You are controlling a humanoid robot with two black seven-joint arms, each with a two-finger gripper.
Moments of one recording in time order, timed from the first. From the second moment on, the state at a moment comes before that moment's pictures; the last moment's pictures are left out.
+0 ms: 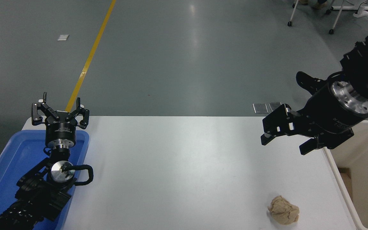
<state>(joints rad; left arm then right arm) -0.59 0.14 -1.05 -0.41 -0.12 -0.58 -0.60 2.43 -0.46 -1.31 1.70 0.08 0.76 -0.02</state>
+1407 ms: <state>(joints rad) -0.59 0.14 -1.05 -0.41 -0.12 -0.58 -0.60 1.35 -0.59 -1.08 1.30 -0.07 0.28 -0.03</state>
